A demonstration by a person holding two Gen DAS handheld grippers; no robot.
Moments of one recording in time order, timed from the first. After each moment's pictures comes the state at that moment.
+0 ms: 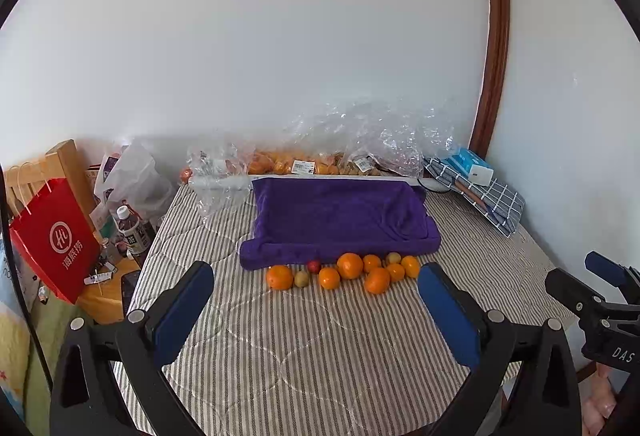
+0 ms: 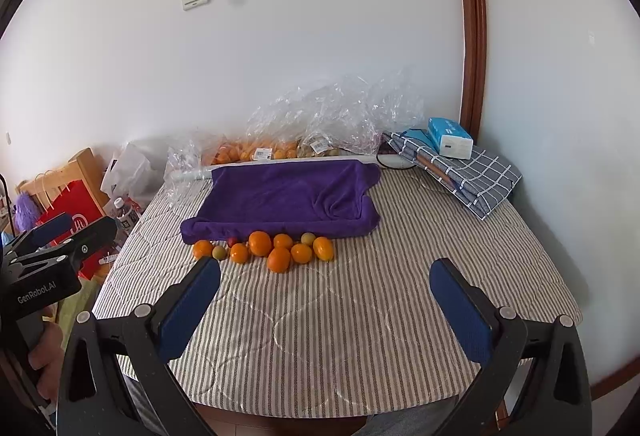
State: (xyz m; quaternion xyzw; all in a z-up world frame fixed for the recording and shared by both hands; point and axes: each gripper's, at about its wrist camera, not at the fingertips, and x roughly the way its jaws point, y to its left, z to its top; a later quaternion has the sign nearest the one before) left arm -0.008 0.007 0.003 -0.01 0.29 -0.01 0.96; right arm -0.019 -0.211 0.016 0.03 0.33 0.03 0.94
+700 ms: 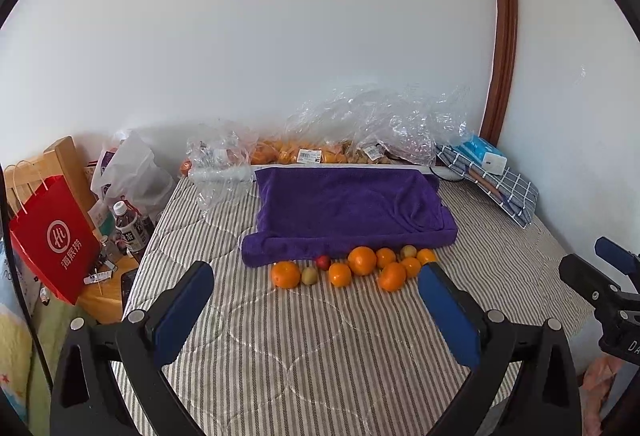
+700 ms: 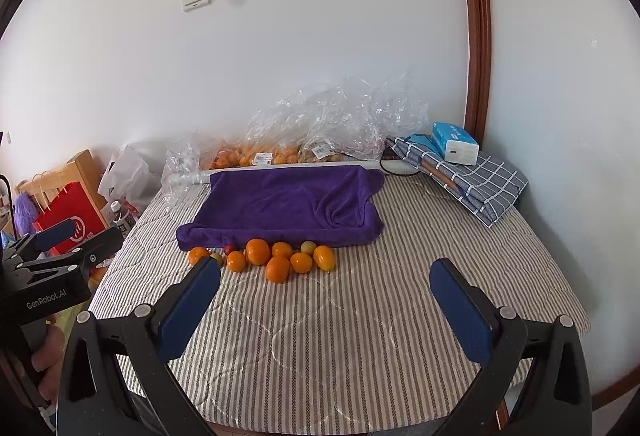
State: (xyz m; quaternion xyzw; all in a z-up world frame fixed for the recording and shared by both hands) left arm 0.023 0.012 -0.023 0.00 0.31 0.00 0.95; right arm 0.004 -0.210 -0.004 0.03 0.31 0.04 0.95
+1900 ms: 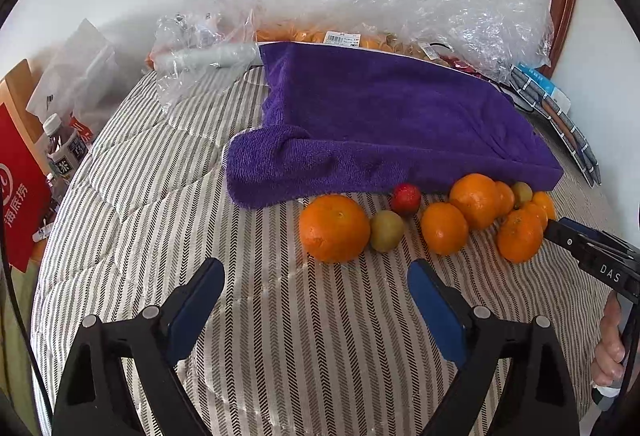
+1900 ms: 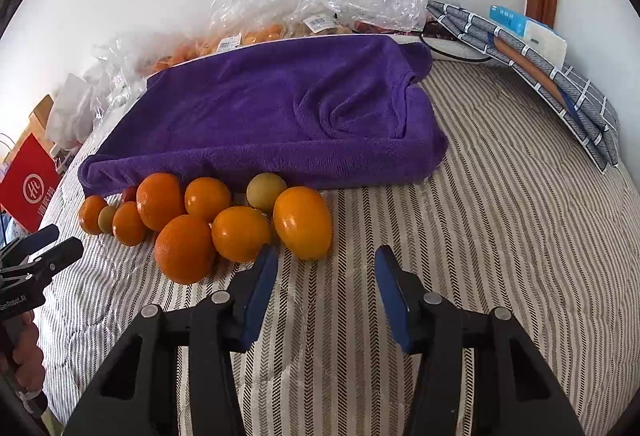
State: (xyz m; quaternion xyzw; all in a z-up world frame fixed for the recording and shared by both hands) left arm 0.148 0.067 -0.184 -0.04 0.43 -0.01 0.90; right arm 0.178 -0.206 -0.184 0.04 0.46 0.07 0.88
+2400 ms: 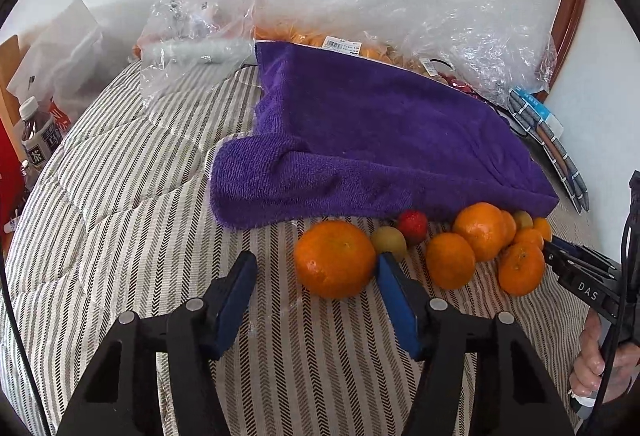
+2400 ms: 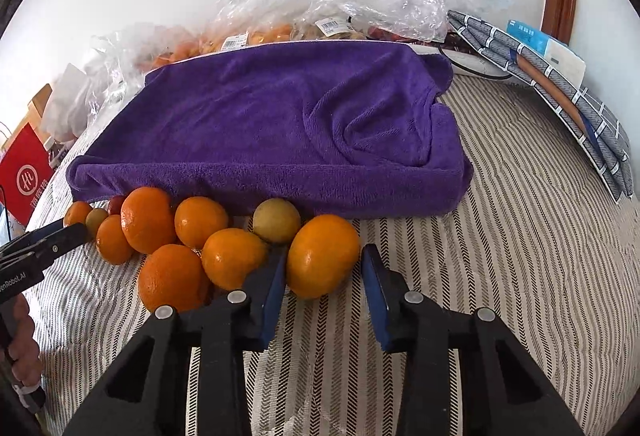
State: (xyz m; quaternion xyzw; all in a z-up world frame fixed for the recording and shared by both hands) left arm 0.169 0.078 -0.195 -0.08 0.42 -0.04 0.90; right arm 0.194 -0.191 -0.192 0.01 0.45 0.07 0.89
